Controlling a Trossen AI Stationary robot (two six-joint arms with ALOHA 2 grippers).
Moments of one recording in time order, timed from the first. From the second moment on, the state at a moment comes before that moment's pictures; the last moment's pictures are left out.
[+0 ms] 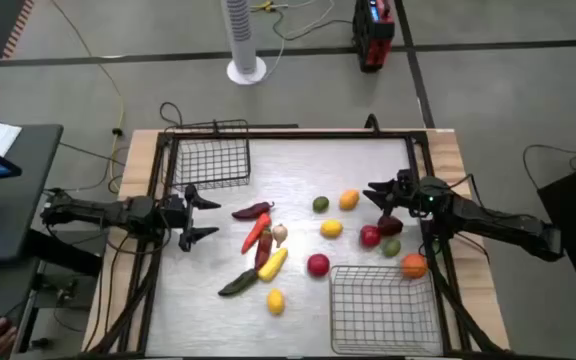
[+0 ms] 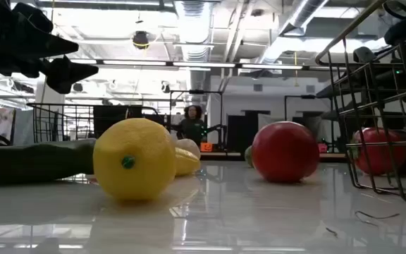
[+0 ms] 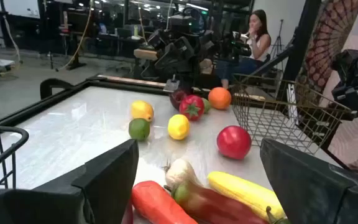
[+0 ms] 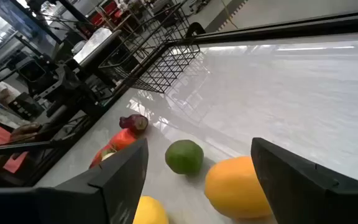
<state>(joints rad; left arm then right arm) -0.13 0.07 0.01 0.05 -0.16 -0.14 -0.39 0.23 0.03 -0.02 0.02 0.66</state>
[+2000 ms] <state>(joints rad) -0.13 0.07 0.01 0.05 -0.16 -0.14 -0.39 0.23 0.03 -0.02 0.02 0.66</state>
